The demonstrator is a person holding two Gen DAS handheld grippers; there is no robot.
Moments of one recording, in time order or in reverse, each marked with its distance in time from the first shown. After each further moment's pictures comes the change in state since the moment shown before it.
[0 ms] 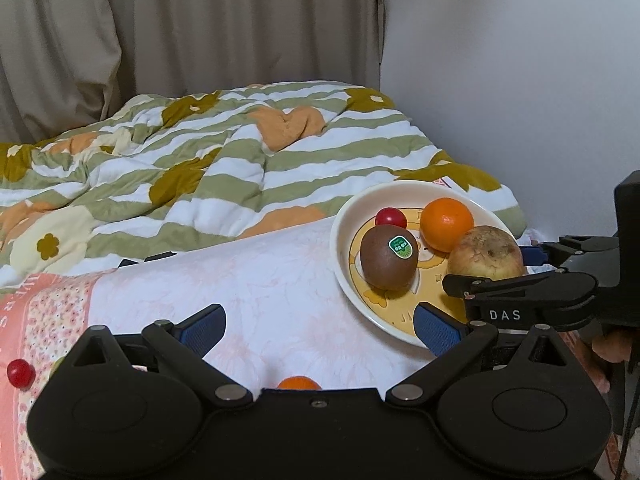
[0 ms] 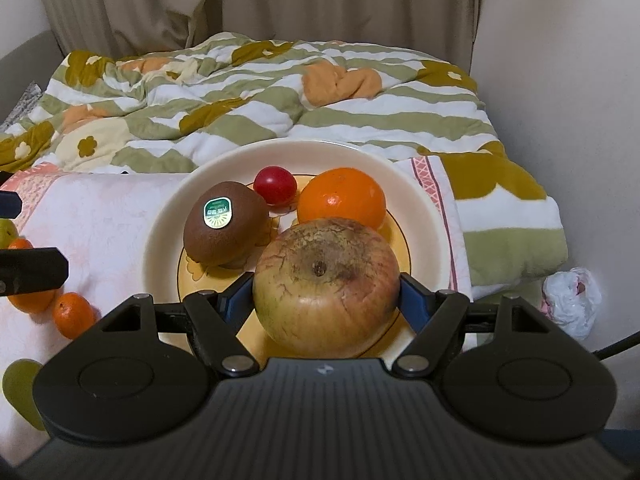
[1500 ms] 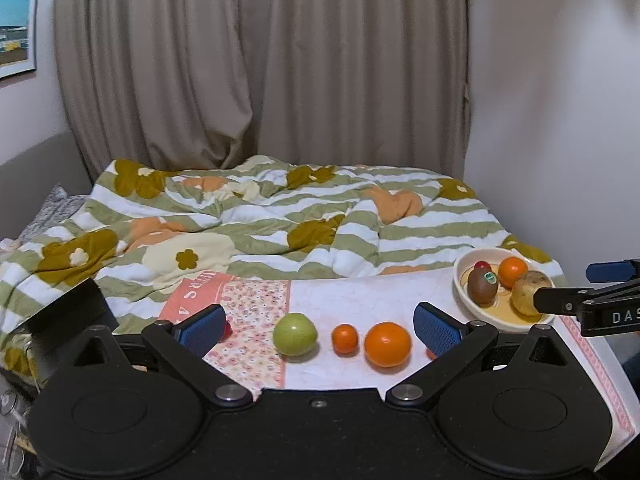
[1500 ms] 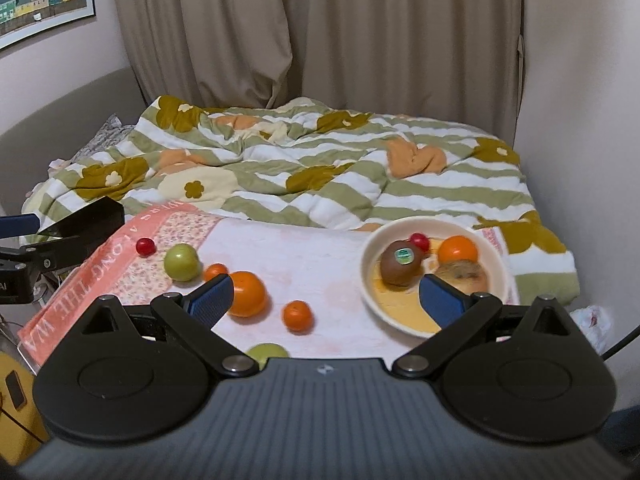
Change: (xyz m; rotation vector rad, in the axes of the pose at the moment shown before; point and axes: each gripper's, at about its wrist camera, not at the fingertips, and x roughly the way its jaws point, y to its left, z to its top) left arm -0.193 0.110 -0.082 -0.130 -0.248 0.197; right arm -0.192 0.140 -0.012 -0.045 -0.175 0.113
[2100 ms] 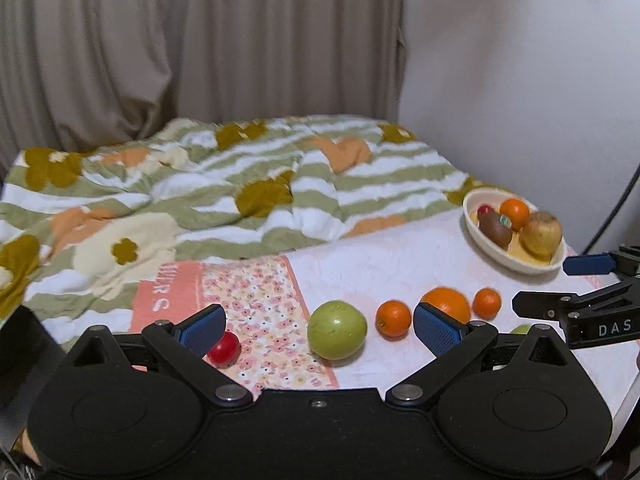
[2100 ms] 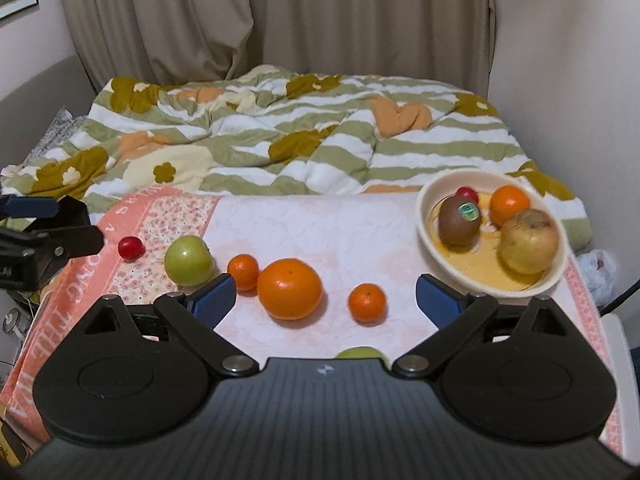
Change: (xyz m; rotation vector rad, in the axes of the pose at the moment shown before) left arm 0.121 0.096 0.005 0.145 0.151 -0.282; right arm 0.093 0.091 -0.011 0.091 0.101 -0.137
